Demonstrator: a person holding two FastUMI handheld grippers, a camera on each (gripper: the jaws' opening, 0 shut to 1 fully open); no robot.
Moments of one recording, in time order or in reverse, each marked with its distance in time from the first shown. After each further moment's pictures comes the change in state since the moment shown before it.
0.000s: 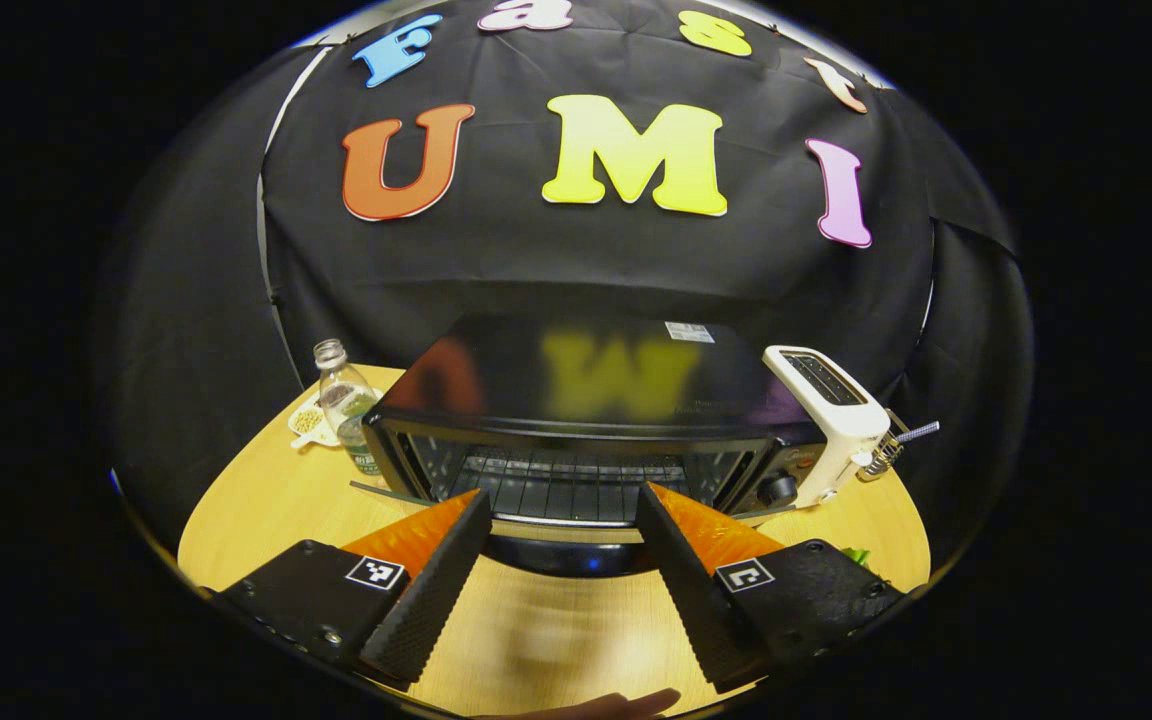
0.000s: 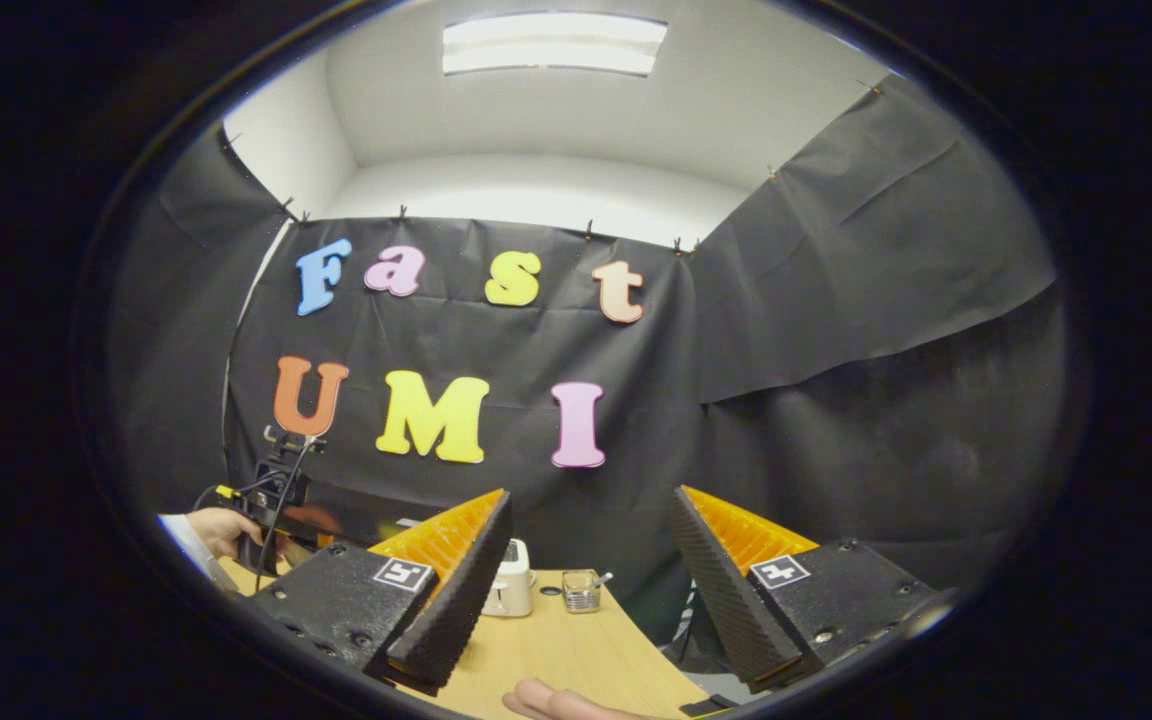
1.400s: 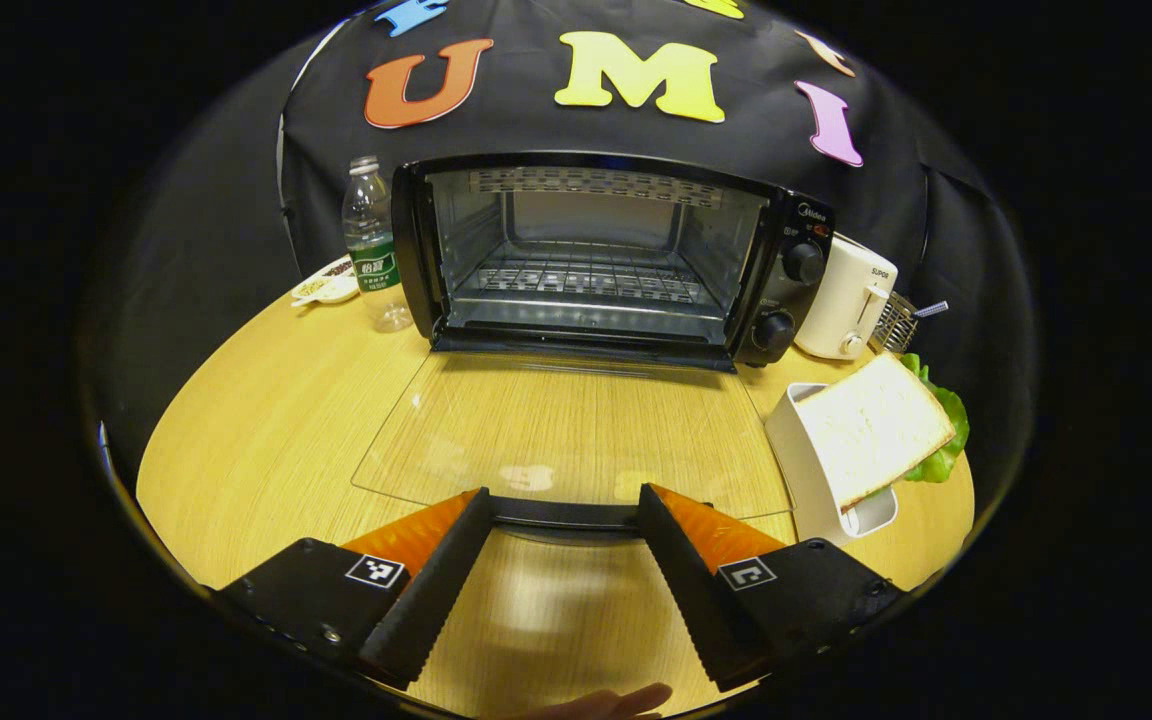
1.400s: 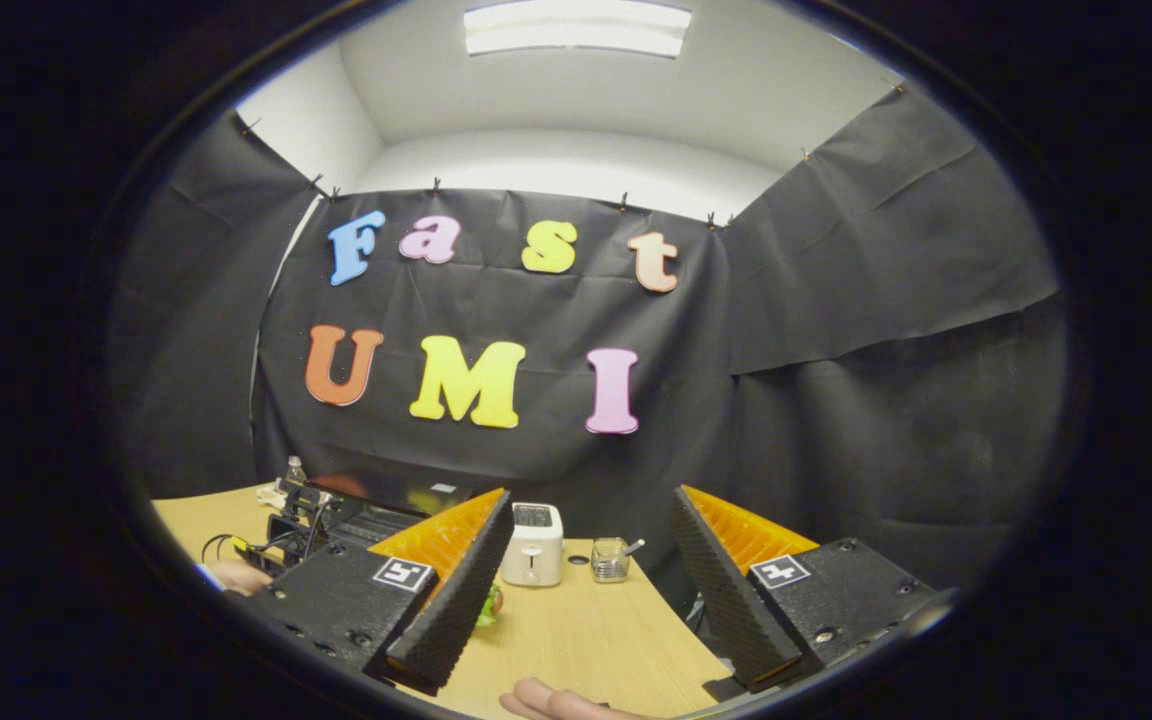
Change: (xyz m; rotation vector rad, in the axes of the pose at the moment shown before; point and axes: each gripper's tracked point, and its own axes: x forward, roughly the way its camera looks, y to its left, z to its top) left arm -0.018 0.010 -0.167 0.008 0.159 0.005; right arm -0.016 0.044 -0.041 -0.026 0.104 0.069
